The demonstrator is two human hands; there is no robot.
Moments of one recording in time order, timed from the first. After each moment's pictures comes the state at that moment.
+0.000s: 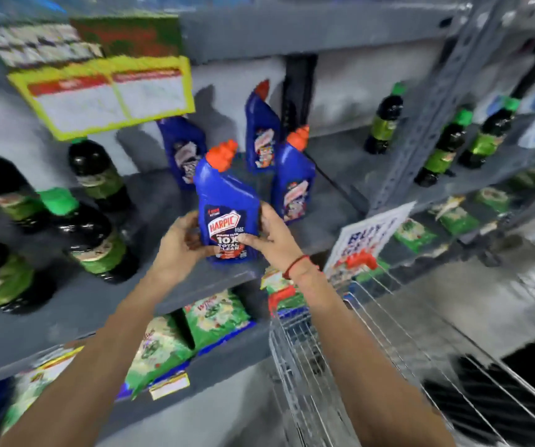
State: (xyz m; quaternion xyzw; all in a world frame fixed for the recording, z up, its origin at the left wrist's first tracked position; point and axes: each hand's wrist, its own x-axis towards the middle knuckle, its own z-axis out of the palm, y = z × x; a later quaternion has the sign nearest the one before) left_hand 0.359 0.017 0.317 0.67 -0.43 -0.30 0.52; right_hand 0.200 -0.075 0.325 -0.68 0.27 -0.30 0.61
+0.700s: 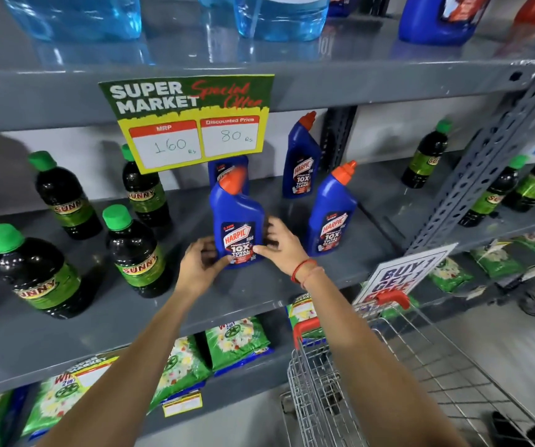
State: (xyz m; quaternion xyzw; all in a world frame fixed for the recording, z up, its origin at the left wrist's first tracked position) left_hand 0.403 0.016 0.280 0.76 -0.35 -0.20 0.51; right_hand 0.263 -0.116 0.301 -0.77 0.31 -0.22 0.52
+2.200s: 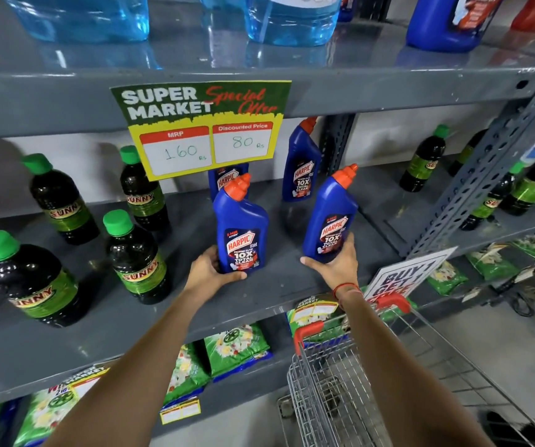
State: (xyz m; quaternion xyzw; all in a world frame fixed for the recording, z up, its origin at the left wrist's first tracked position) left_hand 0.411 -0.001 0.262 0.74 -0.37 -0.29 0.48; right_hand 0.189 -0.156 0.269 -0.66 0.53 -0.36 0.39
